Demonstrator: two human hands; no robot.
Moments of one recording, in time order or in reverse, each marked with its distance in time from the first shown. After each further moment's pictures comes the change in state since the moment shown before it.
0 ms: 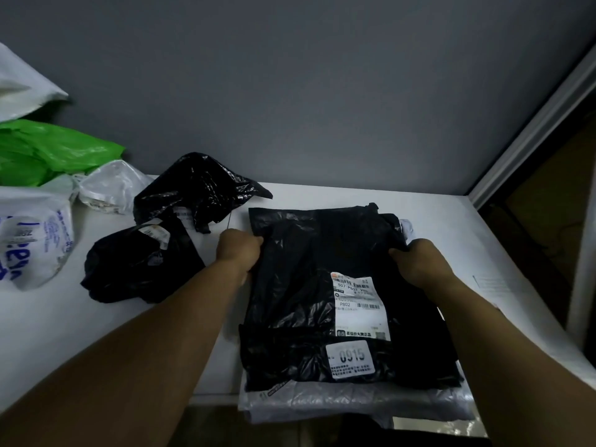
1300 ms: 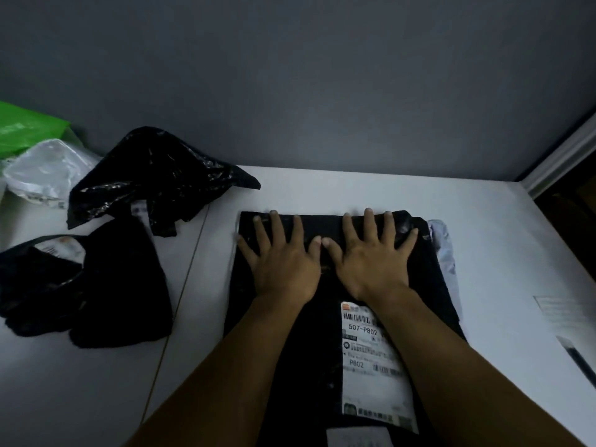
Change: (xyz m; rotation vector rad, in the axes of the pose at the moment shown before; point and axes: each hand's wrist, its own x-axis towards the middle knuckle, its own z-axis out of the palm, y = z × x) left_hand 0.009 -0.015 0.119 1.075 0.088 0.414; right_hand 0.080 -0.016 0.112 -0.674 -0.003 -0.345
